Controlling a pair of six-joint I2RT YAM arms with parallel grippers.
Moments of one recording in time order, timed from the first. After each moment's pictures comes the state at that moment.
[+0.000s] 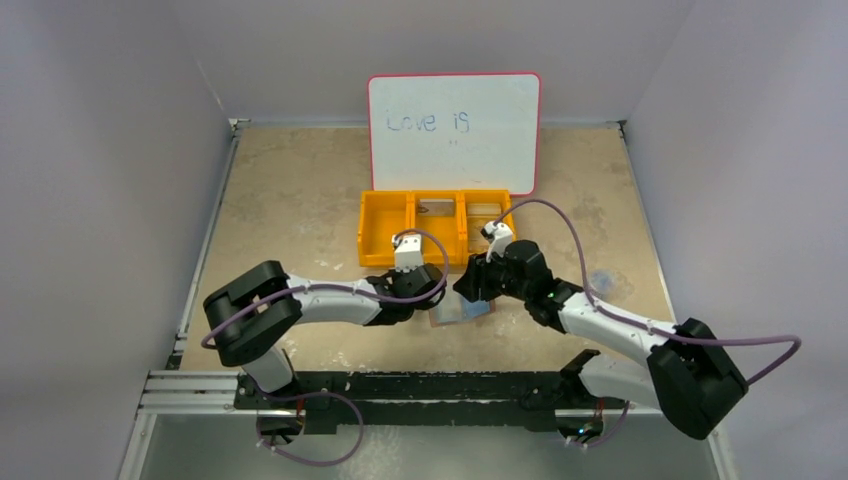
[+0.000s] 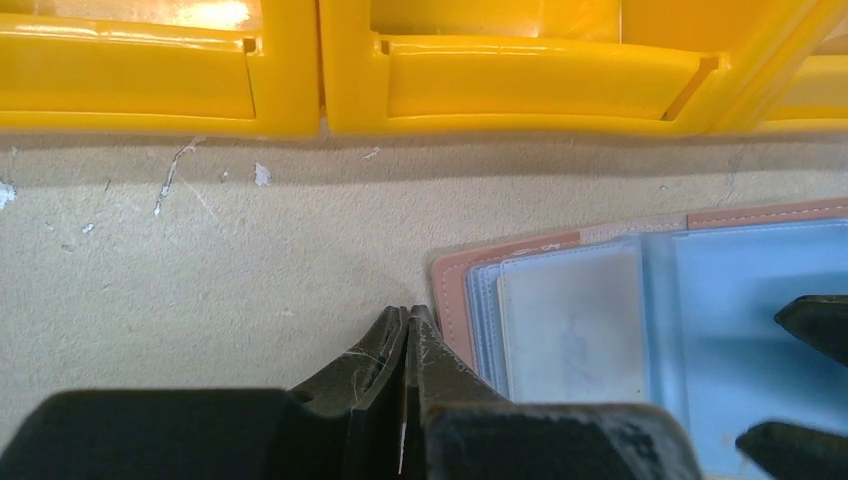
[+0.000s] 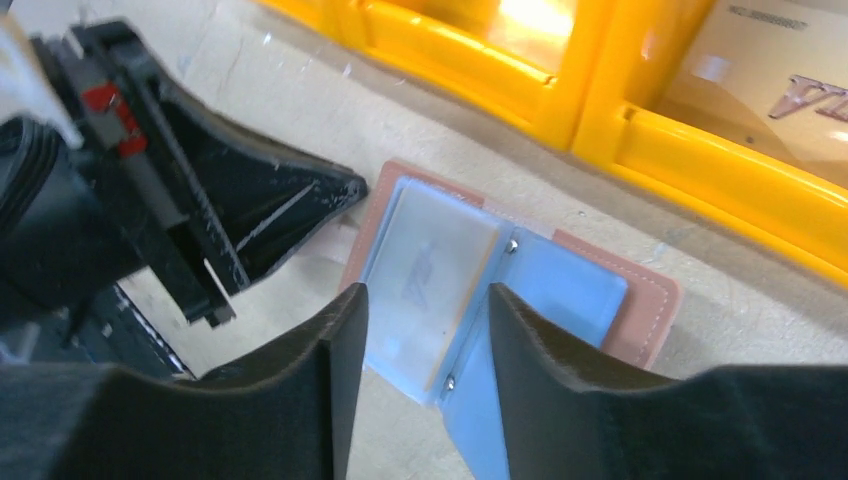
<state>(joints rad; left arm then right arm) -1.06 1.65 0.79 -0.09 -0.56 -0.96 0.61 1.15 0.44 0.14 -0.19 0.44</state>
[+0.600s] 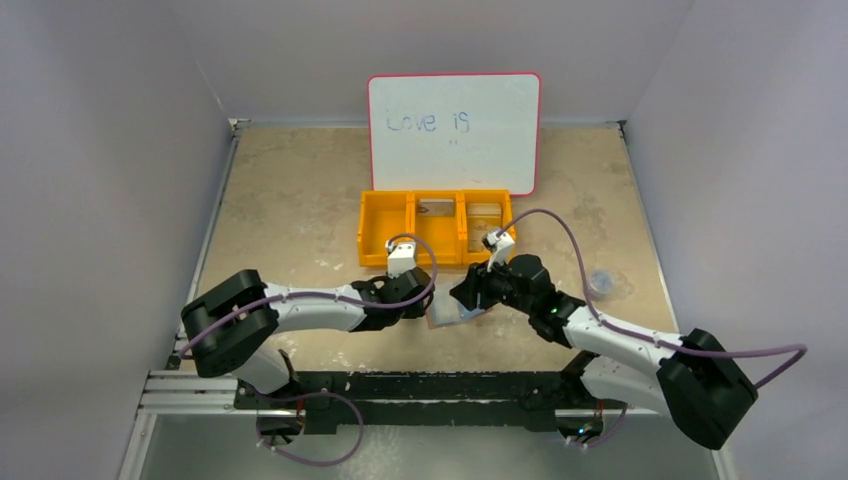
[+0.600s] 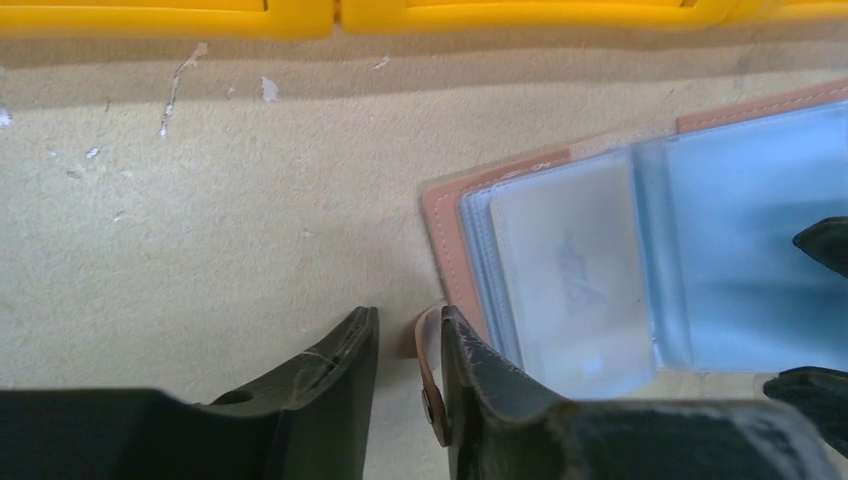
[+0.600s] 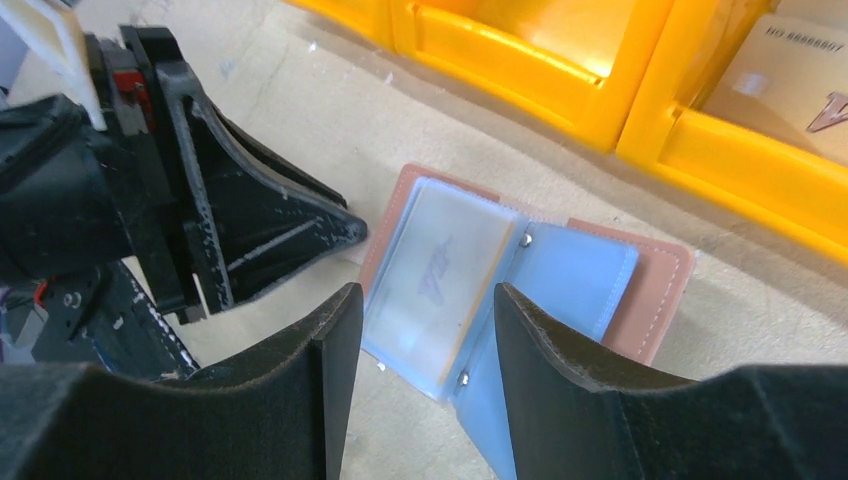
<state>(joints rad) -1.06 1.53 0.70 -0.10 -0.45 -0.94 0.70 1.05 0.33 0.28 -0.14 0.44</state>
